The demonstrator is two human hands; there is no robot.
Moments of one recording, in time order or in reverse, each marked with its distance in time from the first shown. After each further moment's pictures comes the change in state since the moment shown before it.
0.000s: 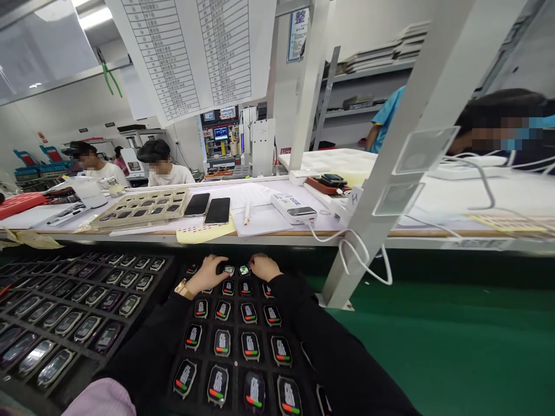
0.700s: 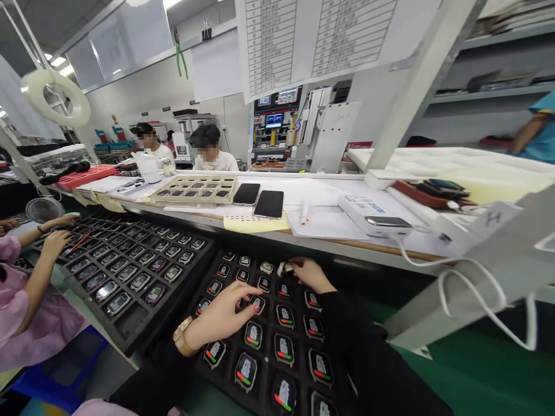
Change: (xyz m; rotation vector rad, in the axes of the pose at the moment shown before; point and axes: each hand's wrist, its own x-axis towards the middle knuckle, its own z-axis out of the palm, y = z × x) left_hand -0.148 0.068 -0.032 -0.390 0.104 0.017; right_hand -0.012 -0.016 0.005 0.460 -0.108 0.159
